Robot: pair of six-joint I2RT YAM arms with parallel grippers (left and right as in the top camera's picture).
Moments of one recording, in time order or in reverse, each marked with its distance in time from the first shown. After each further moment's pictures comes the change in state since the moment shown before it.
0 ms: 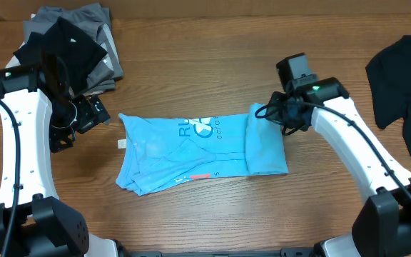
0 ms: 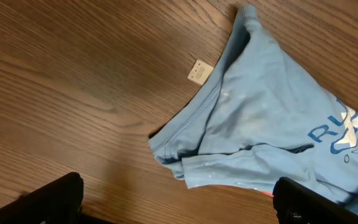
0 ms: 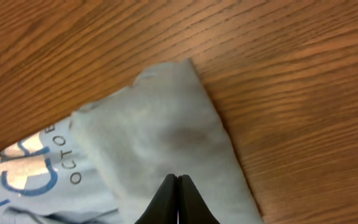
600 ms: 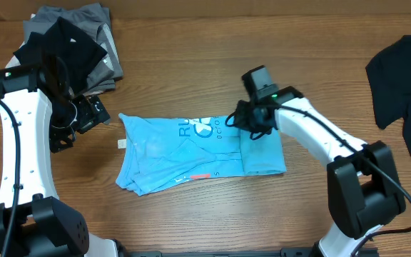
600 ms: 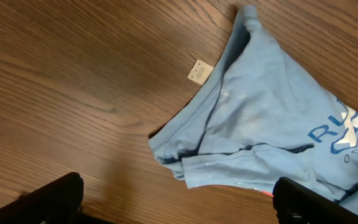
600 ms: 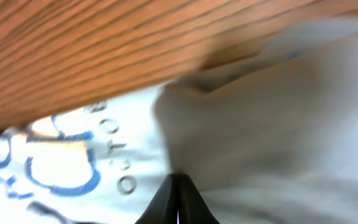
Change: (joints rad) left arm 0.000 0.000 -0.001 0.000 0.000 0.000; right arm 0.148 0.191 -0.053 0.269 -0.144 0.040
